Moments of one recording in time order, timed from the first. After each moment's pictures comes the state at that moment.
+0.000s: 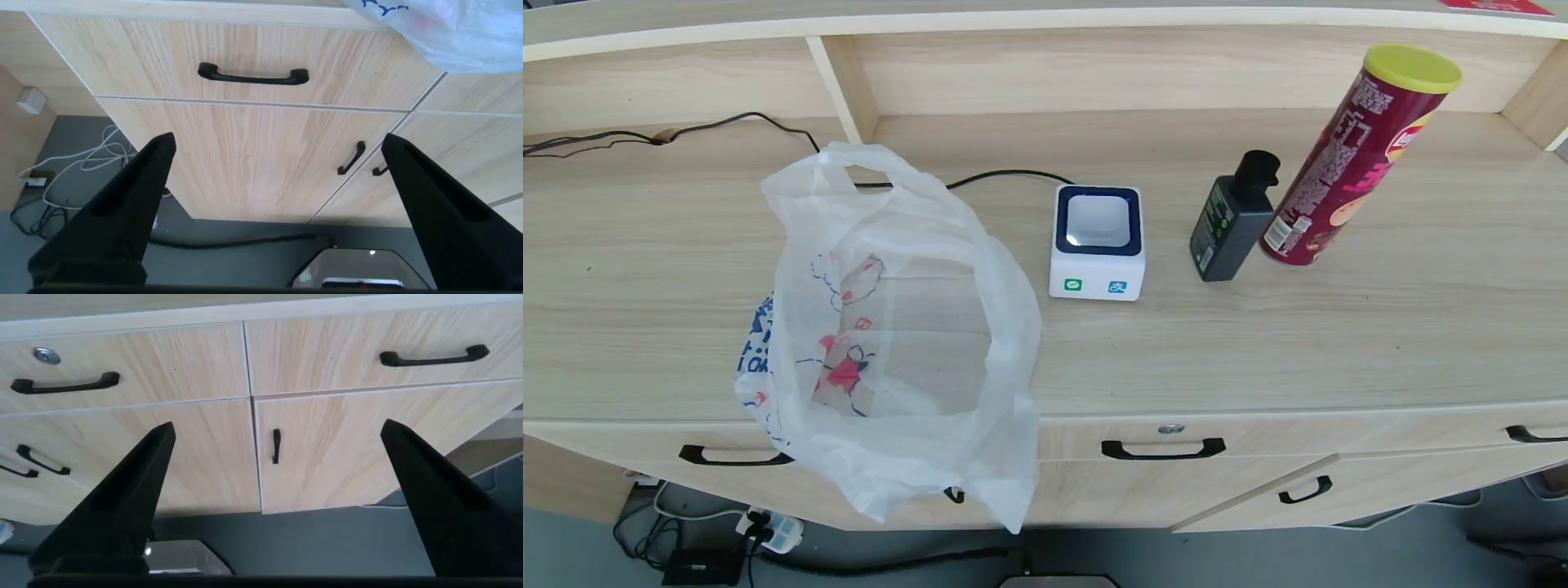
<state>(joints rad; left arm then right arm) 0.00 0.00 0.00 -0.02 0.00 0.02 0.00 0.00 -0.02 -0.01 -0.04 0.02</state>
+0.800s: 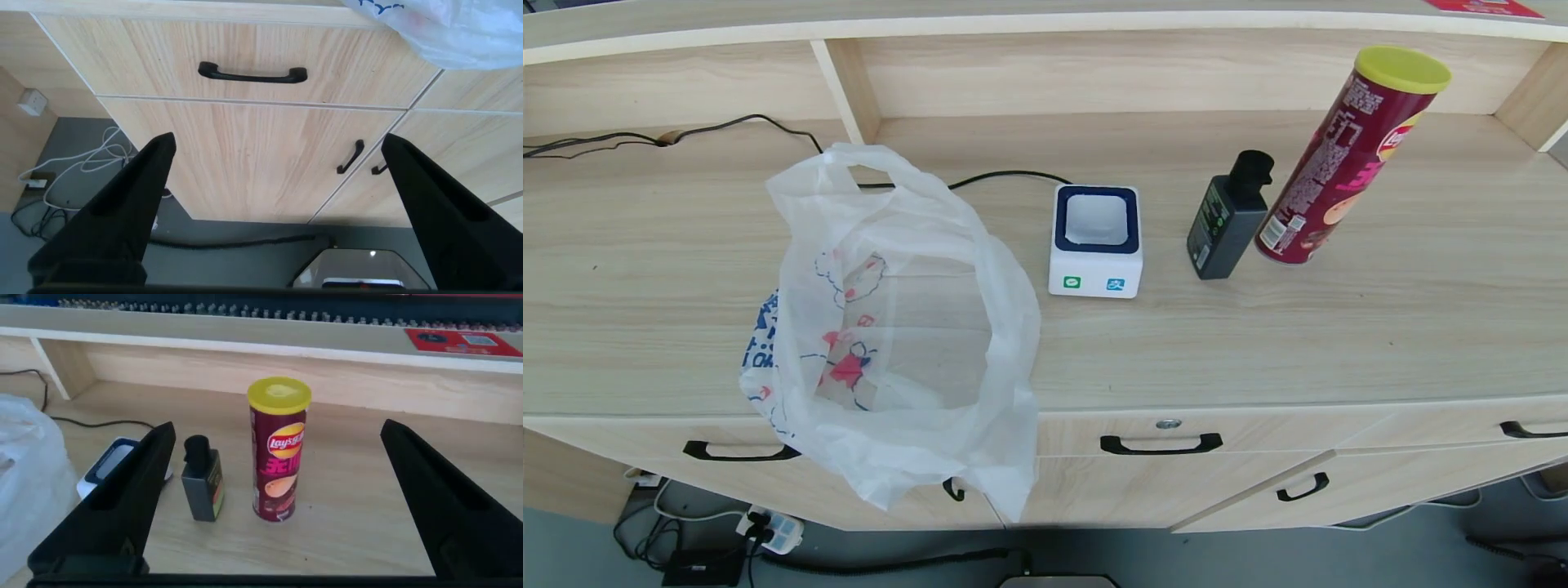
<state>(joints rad) 0.00 0.00 0.00 -0.02 0.00 0.02 0.19 0.99 -0.73 -0.66 0.07 -0.09</state>
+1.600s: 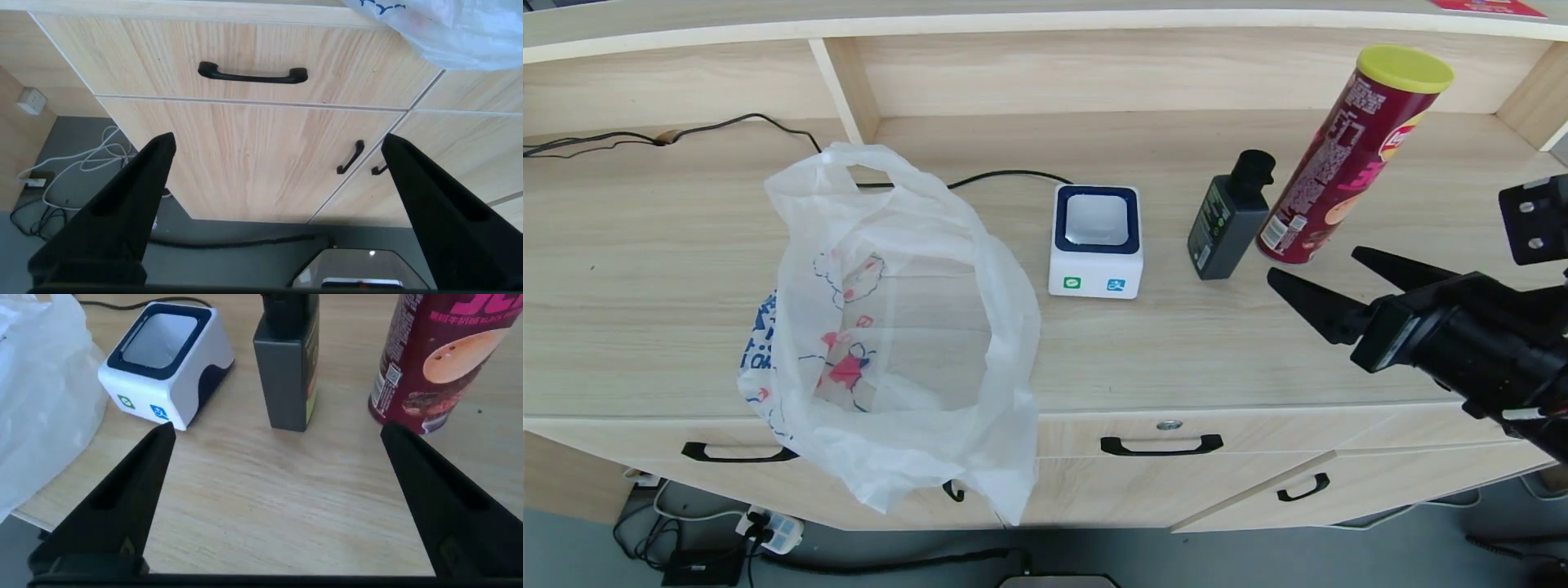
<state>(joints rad) 0.00 0.00 0.00 -0.02 0.00 0.02 0.40 1.40 -0.51 -1.00 -0.01 -0.01</state>
